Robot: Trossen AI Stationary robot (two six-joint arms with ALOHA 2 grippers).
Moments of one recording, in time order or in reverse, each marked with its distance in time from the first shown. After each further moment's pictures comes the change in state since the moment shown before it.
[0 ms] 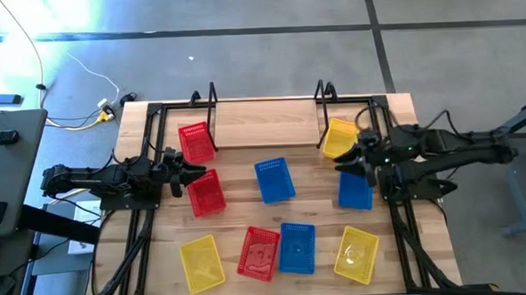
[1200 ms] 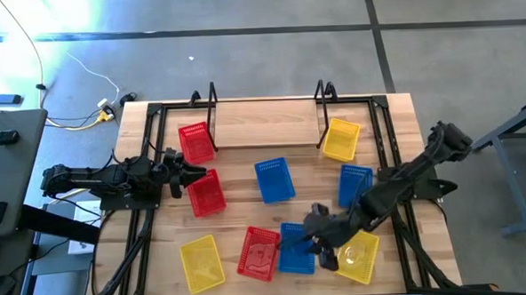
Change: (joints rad) left arm 0.000 0.000 0.000 -0.002 0.026 0.001; right arm 0.522 0.911 0.474 -0.024 0.131 0.100
